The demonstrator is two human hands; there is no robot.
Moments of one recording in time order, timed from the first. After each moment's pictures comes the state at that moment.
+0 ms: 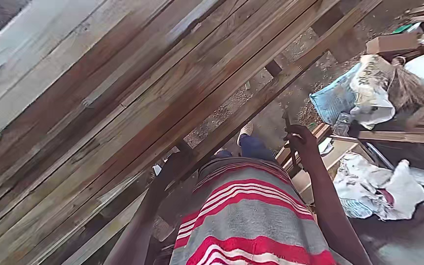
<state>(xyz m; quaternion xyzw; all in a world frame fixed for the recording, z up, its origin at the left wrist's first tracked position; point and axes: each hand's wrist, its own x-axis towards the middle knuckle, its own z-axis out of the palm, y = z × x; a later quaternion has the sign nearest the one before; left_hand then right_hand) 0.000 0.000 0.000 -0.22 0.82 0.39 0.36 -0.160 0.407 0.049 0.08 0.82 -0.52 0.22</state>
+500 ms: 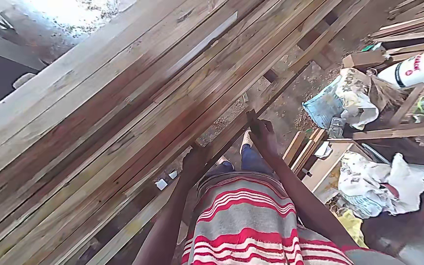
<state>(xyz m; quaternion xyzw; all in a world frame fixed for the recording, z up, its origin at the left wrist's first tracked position) -0.006 0.030 0.022 -0.30 0.86 0.24 0.35 -0.106 0.276 0.016 -0.09 0.93 -0.34 0.05</state>
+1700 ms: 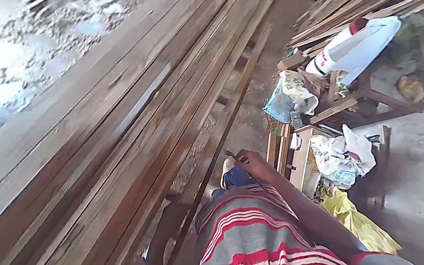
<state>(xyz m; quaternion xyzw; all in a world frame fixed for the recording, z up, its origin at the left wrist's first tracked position) -0.014 0.024 0.065 -0.23 0.80 0.35 0.42 -0.111 0.320 0.110 0.03 0.85 -0.38 0.36</state>
